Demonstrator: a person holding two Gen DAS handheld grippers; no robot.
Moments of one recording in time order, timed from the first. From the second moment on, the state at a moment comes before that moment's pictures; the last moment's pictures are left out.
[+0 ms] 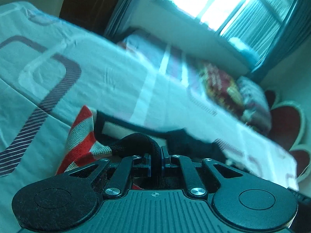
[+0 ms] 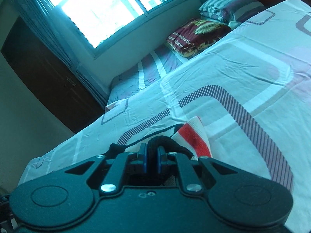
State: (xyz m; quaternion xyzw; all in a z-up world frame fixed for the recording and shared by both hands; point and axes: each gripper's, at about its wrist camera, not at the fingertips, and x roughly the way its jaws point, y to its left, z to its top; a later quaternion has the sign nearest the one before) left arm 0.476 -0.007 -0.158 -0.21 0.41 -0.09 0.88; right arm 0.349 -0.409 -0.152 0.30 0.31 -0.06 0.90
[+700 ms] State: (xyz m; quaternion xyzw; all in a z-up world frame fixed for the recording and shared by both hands) left arm 0.476 -0.049 -0.155 -0.09 0.39 -0.07 0.92; right arm 0.375 -0.329 -0.145 0.05 0.33 -0.03 0.94
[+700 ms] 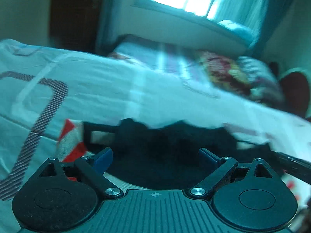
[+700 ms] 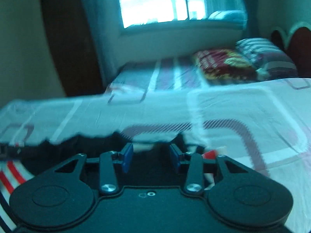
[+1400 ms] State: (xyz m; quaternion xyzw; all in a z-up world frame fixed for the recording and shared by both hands) left arm 0.397 -0.061 -0.143 0.00 0.35 -0.11 0.93; right arm 0.328 -0.286 -0.132 0.03 0.32 0.00 0.95
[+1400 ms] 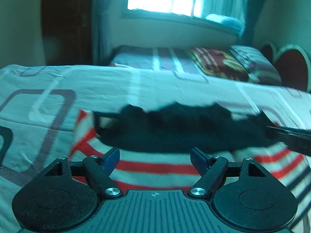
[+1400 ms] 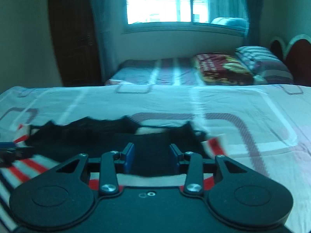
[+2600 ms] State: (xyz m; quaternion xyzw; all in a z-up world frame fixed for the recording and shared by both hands) left arm 0.335 -0.061 -0.141 0.02 0.38 -0.09 0.92; right arm 0.265 -0.246 -0.143 0.04 0.34 -0.01 0.94
